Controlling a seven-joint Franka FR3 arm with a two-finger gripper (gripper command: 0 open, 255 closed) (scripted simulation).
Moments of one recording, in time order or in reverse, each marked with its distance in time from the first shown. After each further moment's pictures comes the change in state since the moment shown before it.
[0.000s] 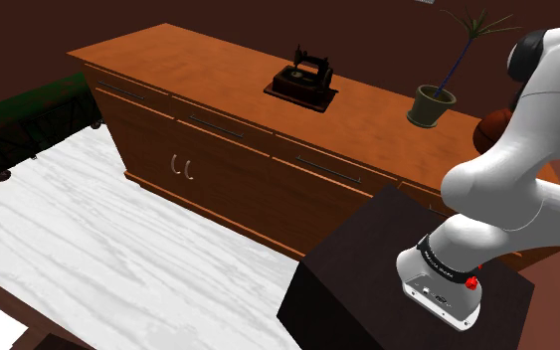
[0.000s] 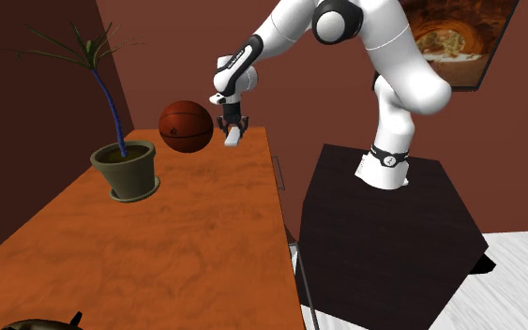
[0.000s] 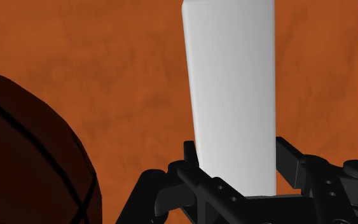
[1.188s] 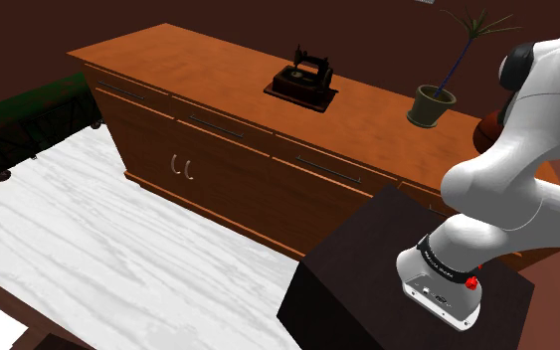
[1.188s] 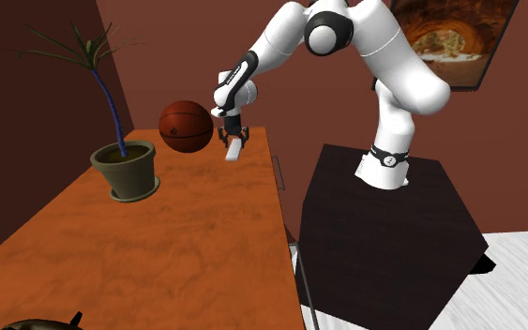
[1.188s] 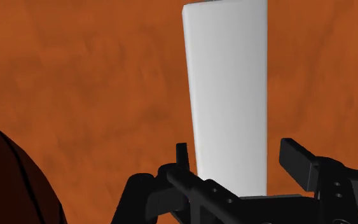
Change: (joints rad) arm -0.041 0.097 0.058 0.018 0.060 0.077 -0.031
